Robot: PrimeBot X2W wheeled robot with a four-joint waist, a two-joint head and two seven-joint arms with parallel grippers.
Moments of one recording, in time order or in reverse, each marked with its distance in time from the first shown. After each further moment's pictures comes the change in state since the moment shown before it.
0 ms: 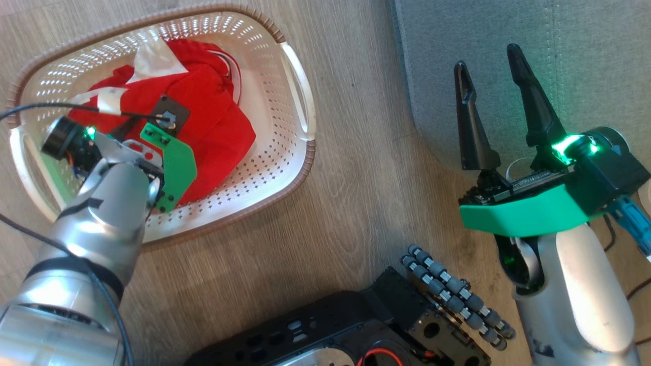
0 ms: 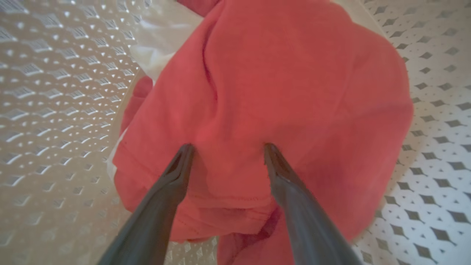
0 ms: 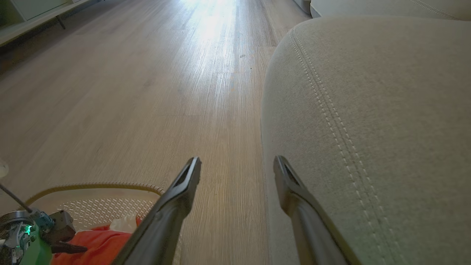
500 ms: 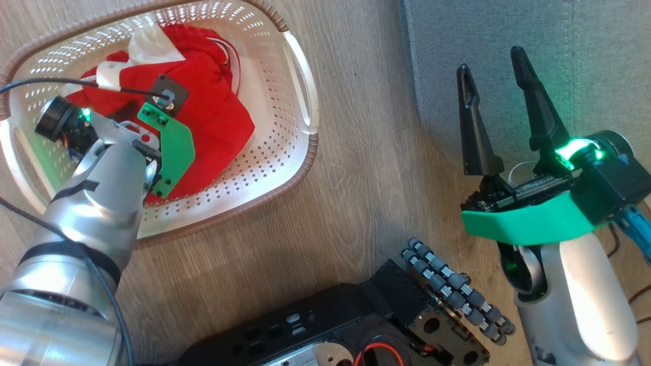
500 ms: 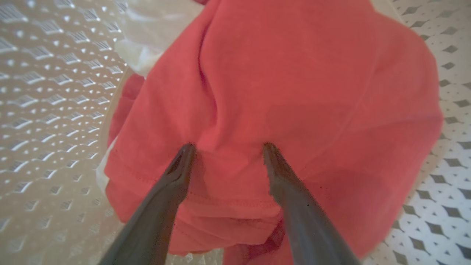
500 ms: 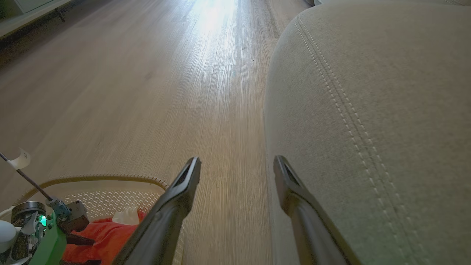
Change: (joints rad) left arm -0.056 0.001 -0.022 0.002 -0.008 -0.018 0.070; right arm 0.024 0.000 0.001 -0.043 0.000 0.000 0.000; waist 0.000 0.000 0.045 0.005
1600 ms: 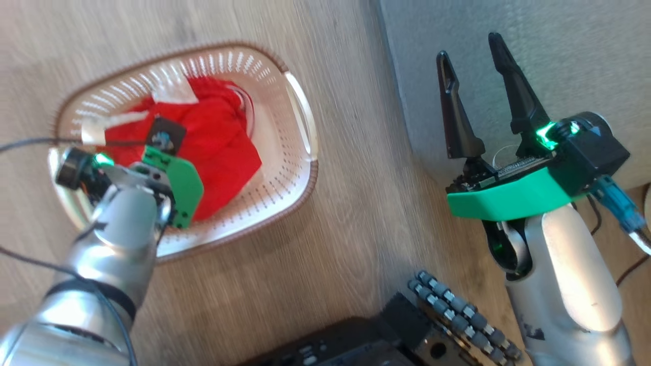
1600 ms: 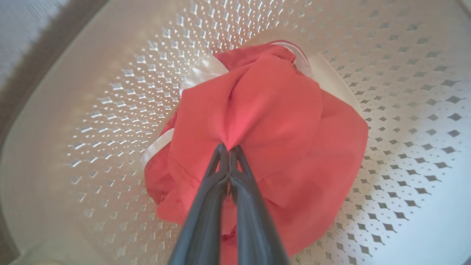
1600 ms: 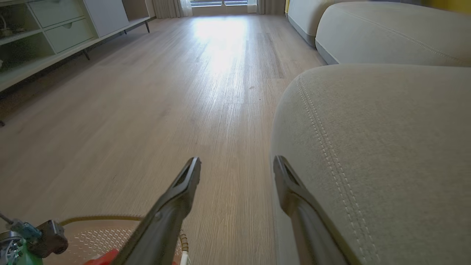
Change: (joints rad) left arm 0.114 -0.018 0.037 0.002 -0.145 0.034 -0.184; right arm -0.094 0.000 0.035 0.111 0.009 0.000 0.000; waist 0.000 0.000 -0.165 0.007
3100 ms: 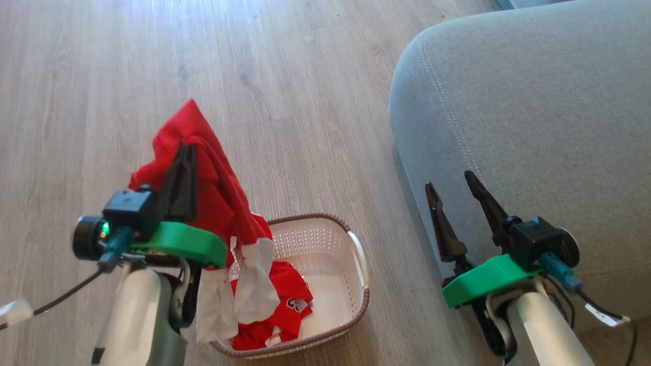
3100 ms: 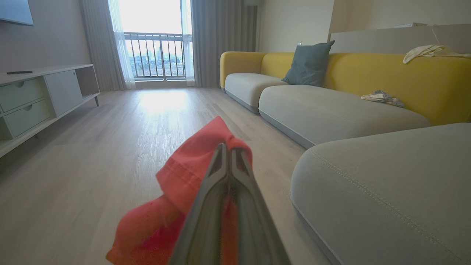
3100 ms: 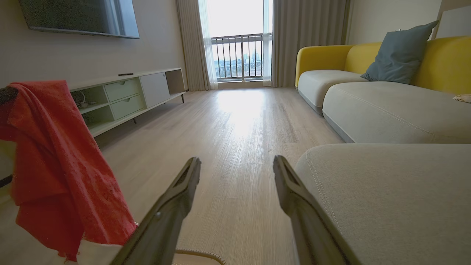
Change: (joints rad) left arm 0.668 -0.074 0.379 -1.095 -0.083 0.006 -0.092; right arm 0.258 -0.004 -0.008 0.199 -0.045 0.000 0.000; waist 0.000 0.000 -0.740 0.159
